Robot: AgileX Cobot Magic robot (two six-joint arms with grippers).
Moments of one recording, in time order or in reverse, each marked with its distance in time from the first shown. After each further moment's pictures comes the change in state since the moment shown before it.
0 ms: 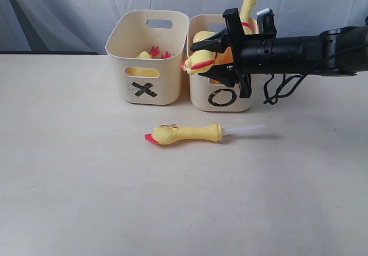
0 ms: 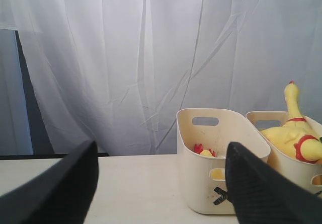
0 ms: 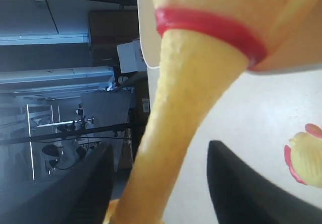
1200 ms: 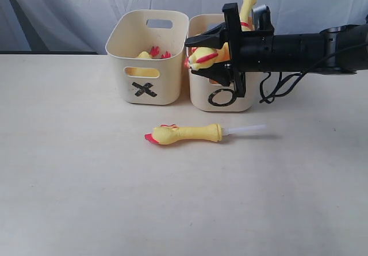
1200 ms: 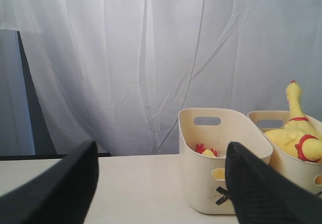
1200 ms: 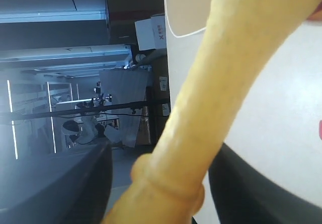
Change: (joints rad) left arm 0.000 0.000 0.000 0.000 -0.006 0.009; right arm 0.000 -0.008 0.000 0.000 0.098 0.019
